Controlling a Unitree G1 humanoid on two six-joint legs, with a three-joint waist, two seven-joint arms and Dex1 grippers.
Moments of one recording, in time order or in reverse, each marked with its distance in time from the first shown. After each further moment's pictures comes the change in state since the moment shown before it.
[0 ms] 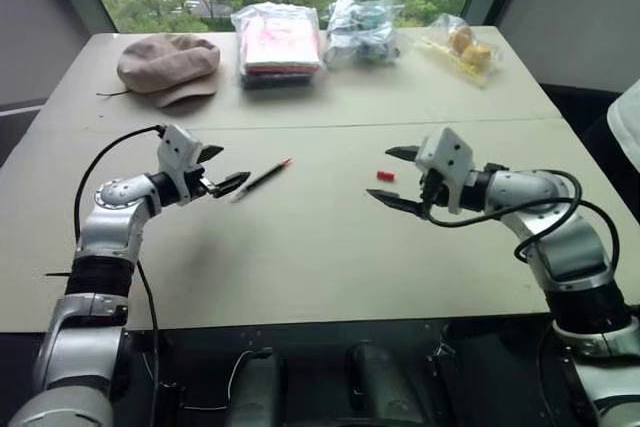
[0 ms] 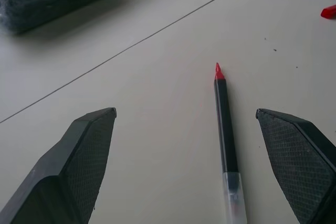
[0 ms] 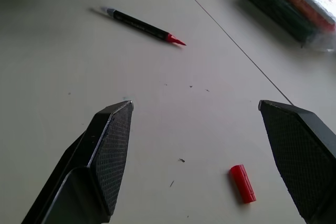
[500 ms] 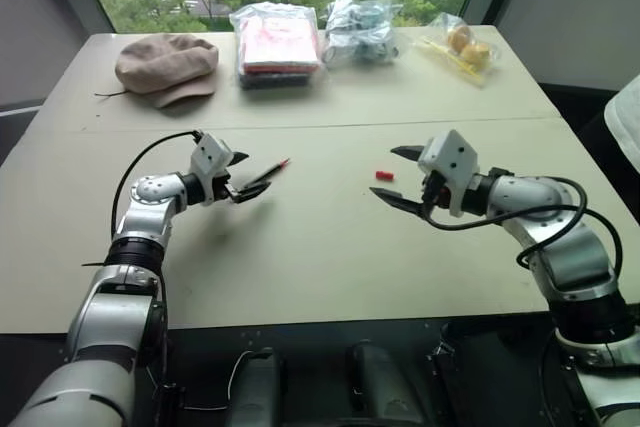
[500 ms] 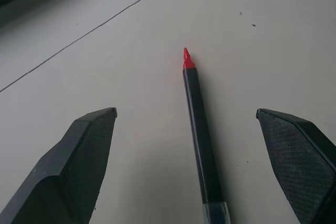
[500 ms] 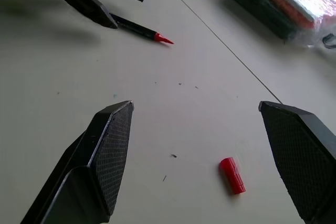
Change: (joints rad) left arm -0.105 -0.081 -0.042 0.266 0.100 -0.174 -0.060; right arm 0.018 -0.001 -0.005 -0.036 0.001 0.020 -0.050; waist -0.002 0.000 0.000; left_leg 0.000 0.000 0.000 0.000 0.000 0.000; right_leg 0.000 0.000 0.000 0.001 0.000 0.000
